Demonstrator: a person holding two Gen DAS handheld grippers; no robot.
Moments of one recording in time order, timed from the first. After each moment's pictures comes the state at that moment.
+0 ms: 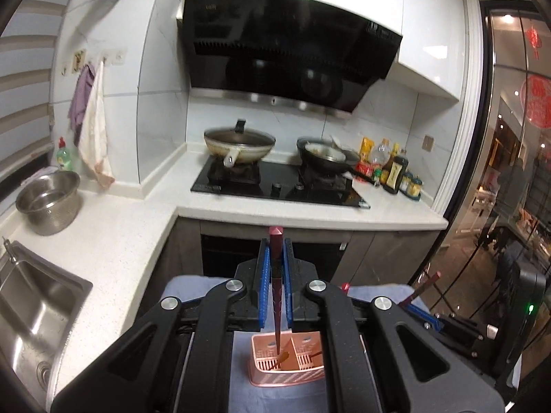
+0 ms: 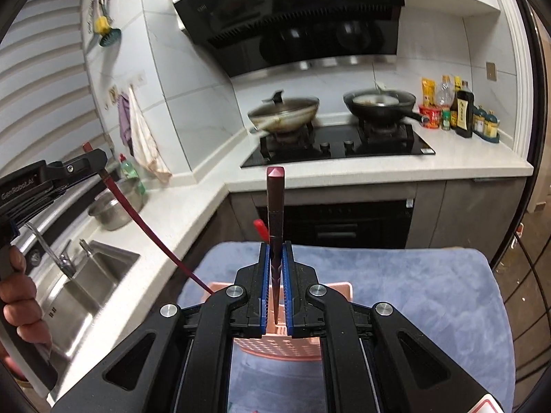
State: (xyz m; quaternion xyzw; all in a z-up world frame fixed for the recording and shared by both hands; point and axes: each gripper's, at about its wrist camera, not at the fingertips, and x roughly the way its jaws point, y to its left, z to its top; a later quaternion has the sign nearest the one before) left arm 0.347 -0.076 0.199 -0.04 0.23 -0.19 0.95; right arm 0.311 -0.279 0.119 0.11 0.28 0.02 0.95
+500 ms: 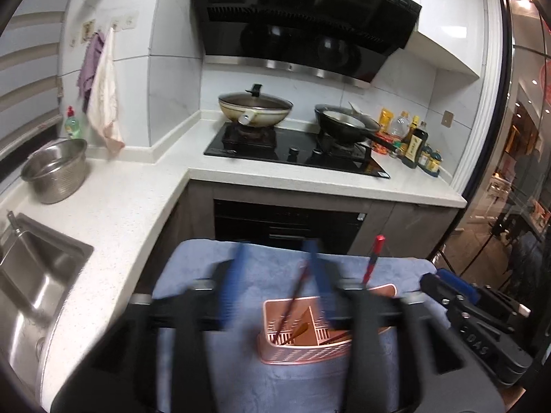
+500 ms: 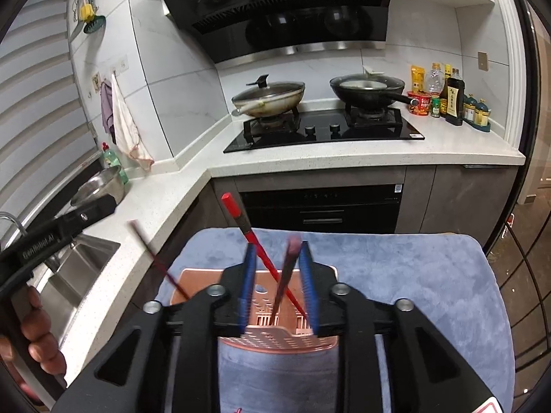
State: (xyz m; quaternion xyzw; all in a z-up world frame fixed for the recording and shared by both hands) left arm 0.346 -0.077 0.150 -0.04 0.27 -0.15 0.95; right arm 0.310 -0.278 0.106 0.10 0.29 -0.01 0.95
